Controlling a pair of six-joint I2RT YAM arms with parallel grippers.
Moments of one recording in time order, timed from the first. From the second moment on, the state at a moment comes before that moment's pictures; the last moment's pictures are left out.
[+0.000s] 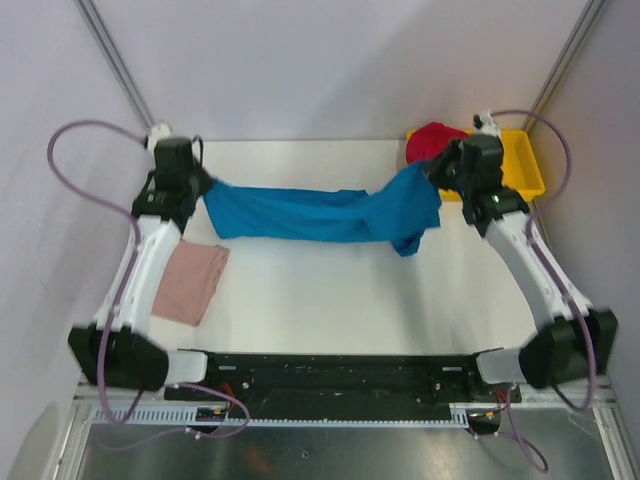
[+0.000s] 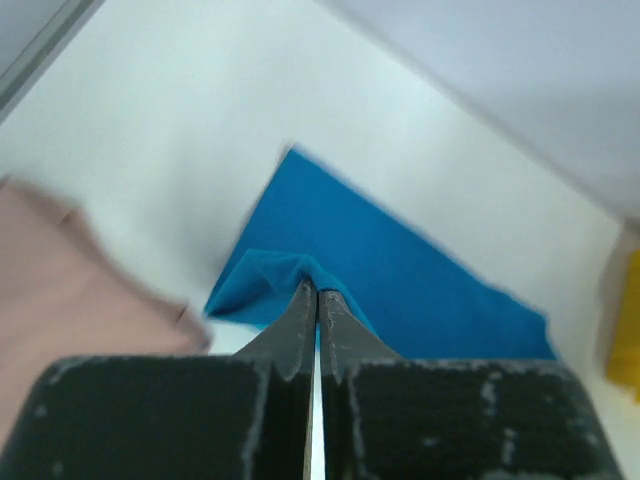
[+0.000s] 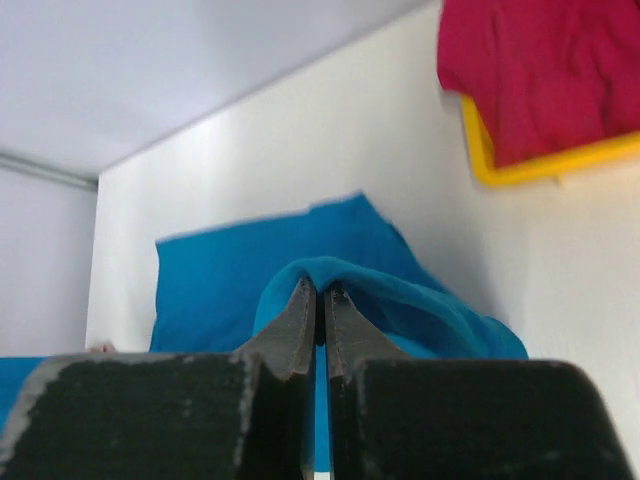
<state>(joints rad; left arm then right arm) -0.09 1.21 1.23 -0.56 -0.30 -0.58 0.23 1.26 1.24 -0.35 0.04 0.64</state>
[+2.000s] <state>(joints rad) -0.02 0.93 0.46 -0.43 -0.09 -0.74 -0.08 1.21 0.69 -0.45 -0.18 0.62</state>
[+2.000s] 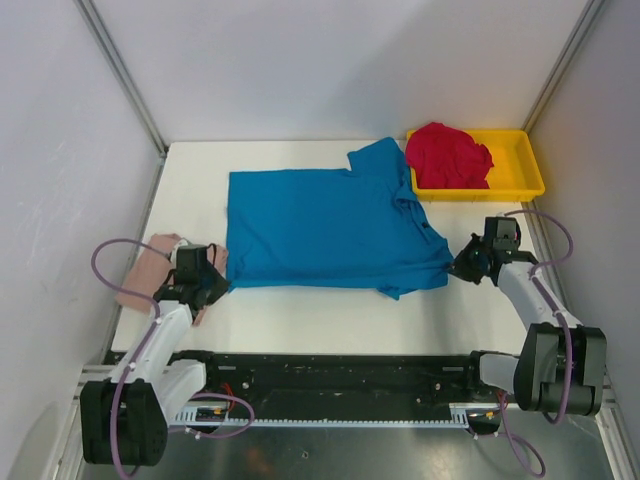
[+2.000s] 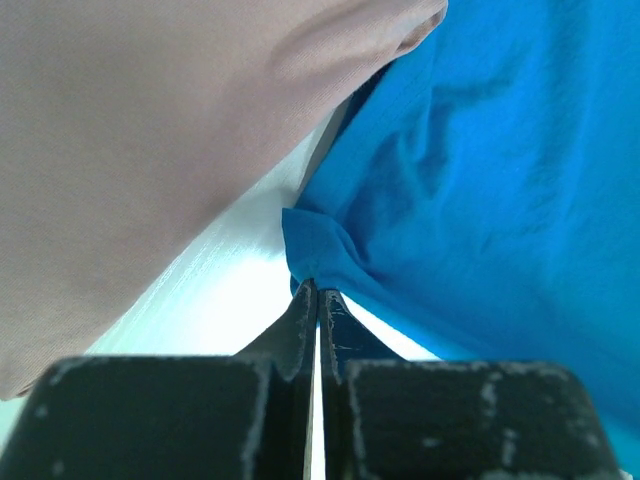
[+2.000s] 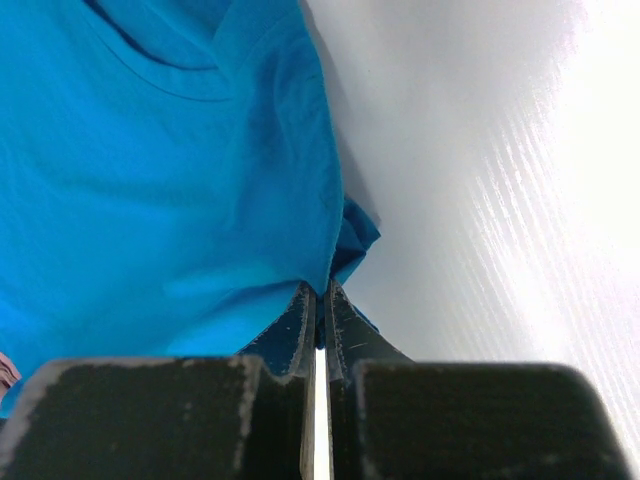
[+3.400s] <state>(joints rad) -0.07 1.52 0.85 -0.36 -0.14 -0.71 0.03 1.32 0.74 -0.40 -0.06 0.64</state>
